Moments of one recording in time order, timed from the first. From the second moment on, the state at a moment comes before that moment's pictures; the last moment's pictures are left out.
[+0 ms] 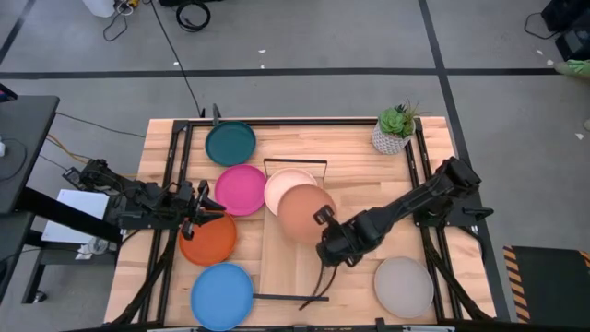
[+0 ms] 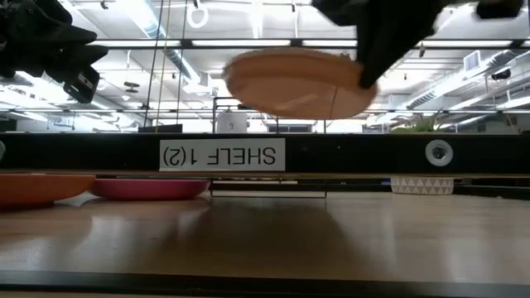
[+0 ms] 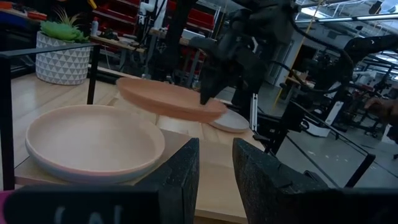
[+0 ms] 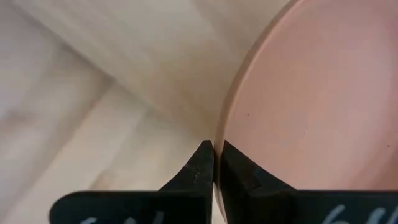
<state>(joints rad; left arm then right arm) -0.45 0.01 0.03 0.03 -0.35 -0.30 0.44 1.80 1.46 -0.97 0.37 -0.29</state>
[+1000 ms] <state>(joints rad) -0.45 0.01 0.03 0.03 -0.35 -0.30 0.17 1.80 1.27 -0.55 0.31 -0.53</state>
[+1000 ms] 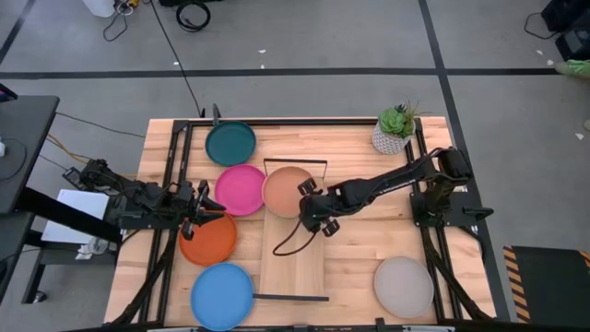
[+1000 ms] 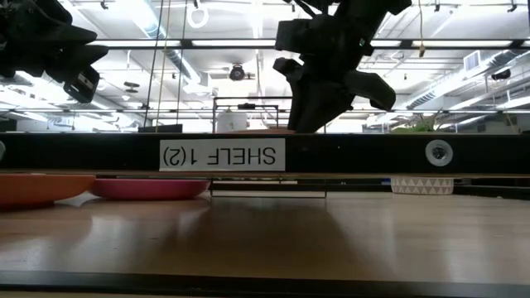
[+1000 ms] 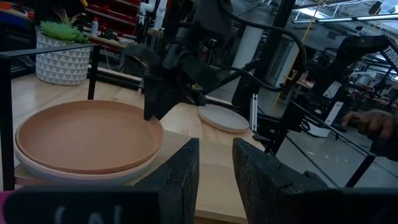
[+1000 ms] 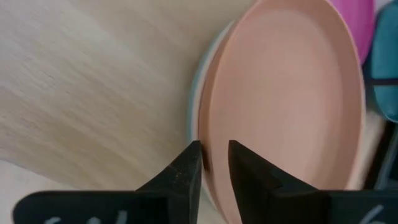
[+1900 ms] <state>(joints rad) -0.45 0.01 0.03 0.03 -0.35 -0.30 0.24 1.78 1.27 -0.52 0.48 -0.48</state>
